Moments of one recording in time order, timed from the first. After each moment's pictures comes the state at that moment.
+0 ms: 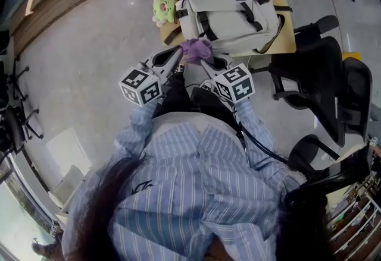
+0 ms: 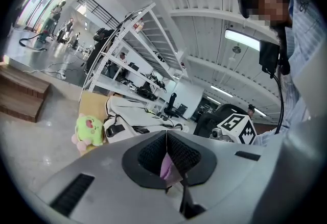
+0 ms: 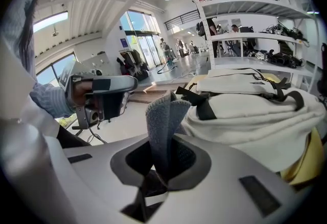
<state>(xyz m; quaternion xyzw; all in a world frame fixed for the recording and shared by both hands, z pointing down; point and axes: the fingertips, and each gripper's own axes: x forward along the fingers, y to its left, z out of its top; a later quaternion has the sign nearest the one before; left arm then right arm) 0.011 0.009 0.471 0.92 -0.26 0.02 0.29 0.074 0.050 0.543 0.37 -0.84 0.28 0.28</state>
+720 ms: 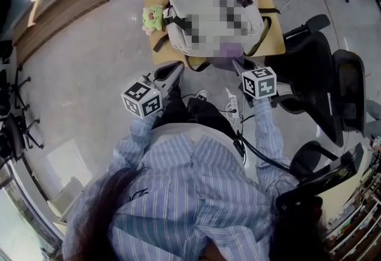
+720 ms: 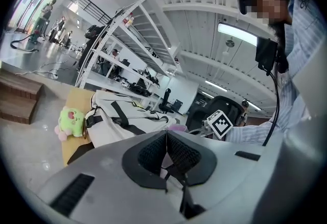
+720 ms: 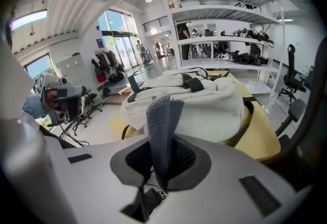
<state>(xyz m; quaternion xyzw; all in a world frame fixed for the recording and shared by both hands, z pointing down) 0.059 0.058 0.466 0.93 -0.23 0.04 0.28 0.246 0.060 0.553 0.49 -0.77 0.30 0.29</state>
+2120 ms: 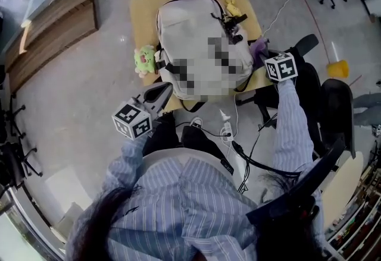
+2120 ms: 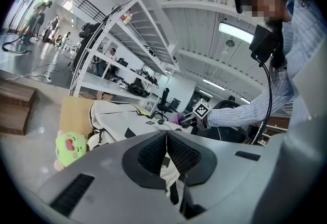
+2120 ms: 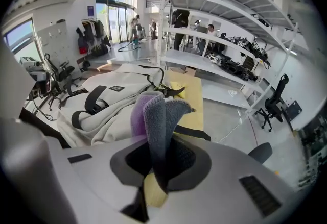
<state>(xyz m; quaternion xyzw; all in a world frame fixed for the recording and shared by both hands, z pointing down) 0.059 -0.036 0.456 0.94 -0.21 0.05 0.27 0.428 -0.094 0.530 0.52 -0.69 0.25 0.43</state>
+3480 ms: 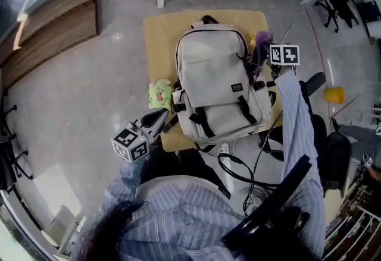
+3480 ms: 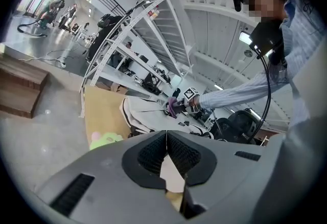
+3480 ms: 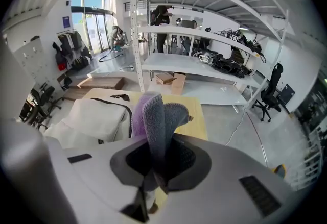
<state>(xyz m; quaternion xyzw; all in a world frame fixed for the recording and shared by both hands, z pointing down) -0.014 -0.138 0.518 0.91 -0.23 0.05 0.34 0.412 -0.341 0.540 0.58 -0.65 0.29 0.39</state>
